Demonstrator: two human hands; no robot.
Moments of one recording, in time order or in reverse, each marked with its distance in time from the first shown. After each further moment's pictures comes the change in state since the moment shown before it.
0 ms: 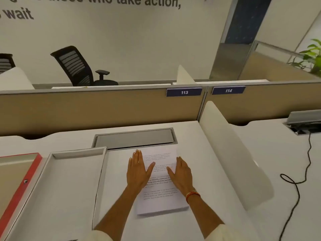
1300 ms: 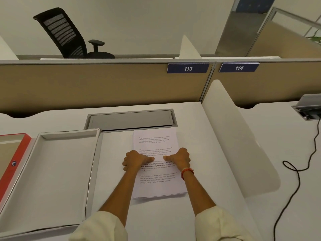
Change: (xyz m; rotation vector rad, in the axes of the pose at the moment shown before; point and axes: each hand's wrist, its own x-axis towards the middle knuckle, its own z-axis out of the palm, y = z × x) left_hand 0.031 0.006 0.019 -0.162 -0.300 -0.704; right_hand 0.047 0.004 0.007 0.368 -0.181 0.512
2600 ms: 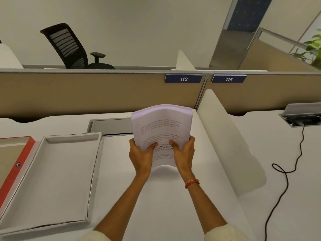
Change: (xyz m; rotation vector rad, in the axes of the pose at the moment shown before) left_hand -0.094 0.009 -0.015 -0.961 0.368 0.662; right_hand -0.077 -0.014 -0.035 0.652 0.307 -0.634
